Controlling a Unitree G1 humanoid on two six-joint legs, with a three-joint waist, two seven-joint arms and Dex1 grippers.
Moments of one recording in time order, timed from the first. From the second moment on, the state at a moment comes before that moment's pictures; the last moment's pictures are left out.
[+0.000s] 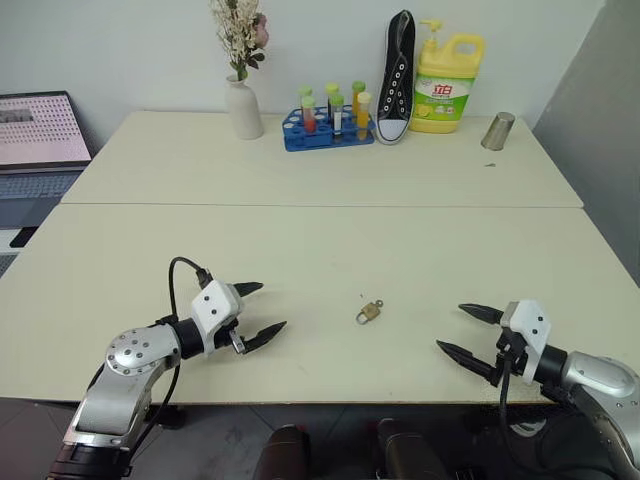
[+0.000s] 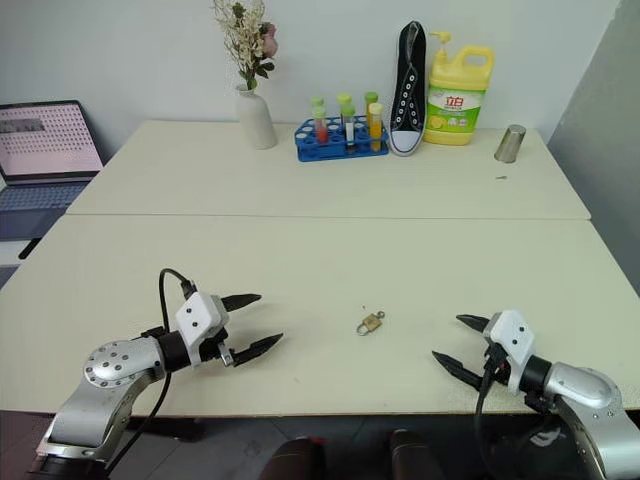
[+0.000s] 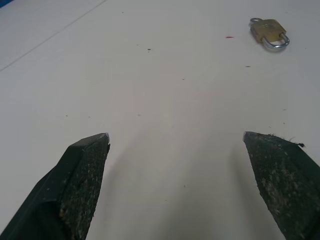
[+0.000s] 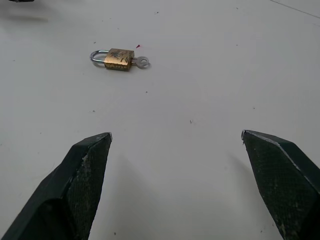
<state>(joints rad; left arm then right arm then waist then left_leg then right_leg) 0.00 0.68 0.03 -0.15 -0.24 0.13 -0.91 0.21 -0.68 -0.12 -0.33 0.37 0.21 0.84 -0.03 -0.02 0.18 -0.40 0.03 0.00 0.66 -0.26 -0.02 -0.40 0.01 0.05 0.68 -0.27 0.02</state>
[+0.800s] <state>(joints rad) -0.03 0.69 0.03 -0.27 -0.31 0.33 -0.90 0.18 -0.66 -0.10 -0.37 0.37 0.25 0.80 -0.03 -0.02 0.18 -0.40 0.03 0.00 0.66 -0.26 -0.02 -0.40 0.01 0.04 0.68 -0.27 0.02</state>
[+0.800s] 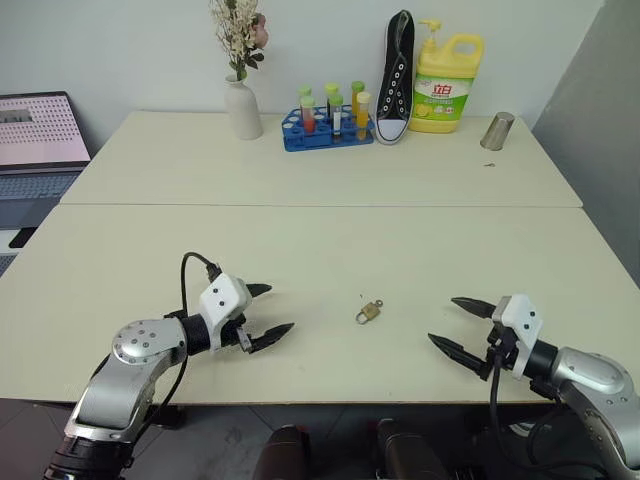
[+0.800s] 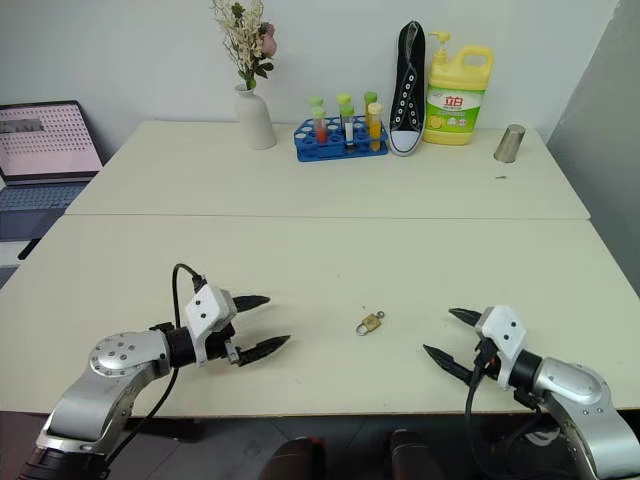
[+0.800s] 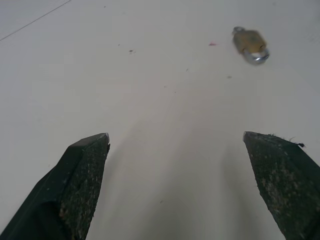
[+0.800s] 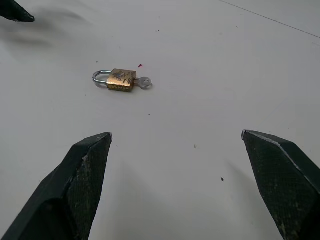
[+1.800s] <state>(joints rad) -0.26 0.32 -0.40 -0.20 -0.06 0.54 -0.62 0.31 -0.65 -0.15 -0.75 0.49 0.56 0.63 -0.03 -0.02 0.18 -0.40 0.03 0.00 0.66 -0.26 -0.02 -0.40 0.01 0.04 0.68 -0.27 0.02</state>
